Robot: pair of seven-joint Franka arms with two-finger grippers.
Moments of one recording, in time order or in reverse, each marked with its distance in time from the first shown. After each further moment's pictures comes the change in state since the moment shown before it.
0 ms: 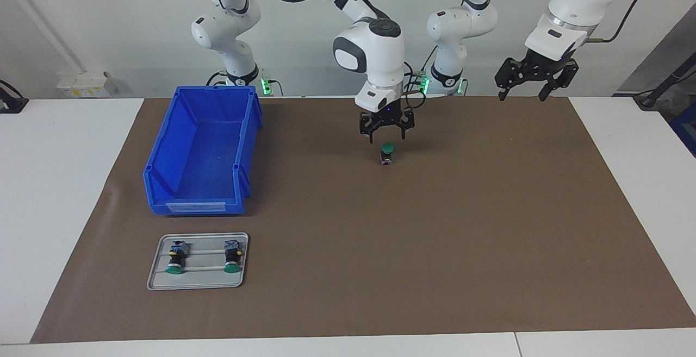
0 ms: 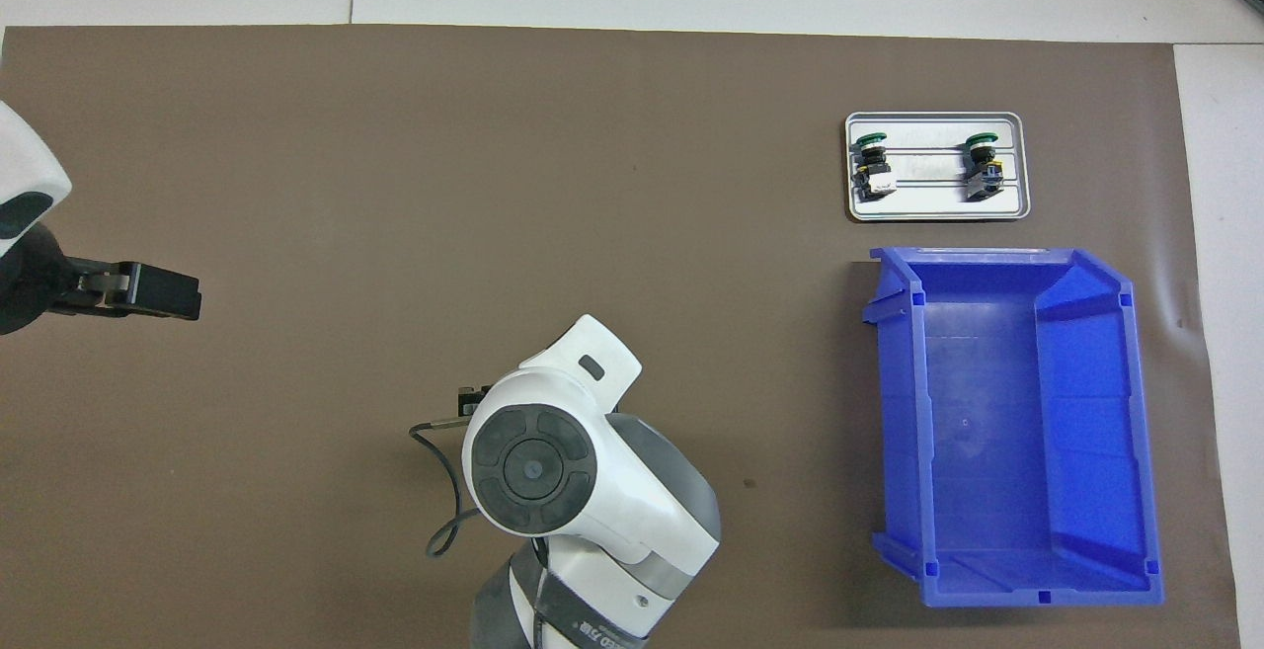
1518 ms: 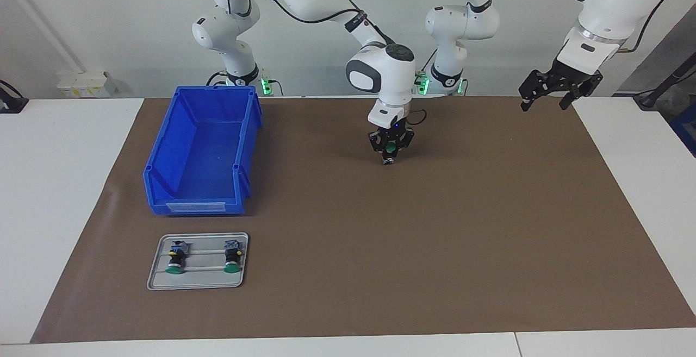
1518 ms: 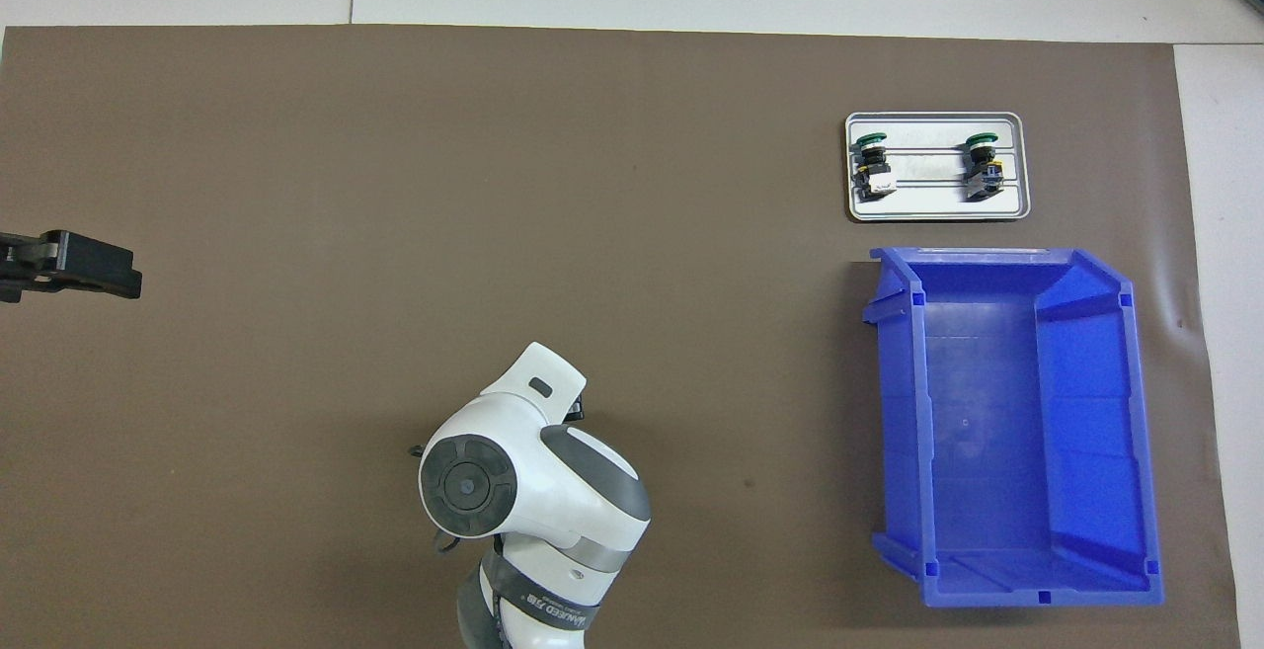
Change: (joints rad) left arm -0.342 0.031 0.414 0.001 0.013 0.037 0.001; right arm 0.021 0.071 -0.008 0.014 -0.078 0.024 0.020
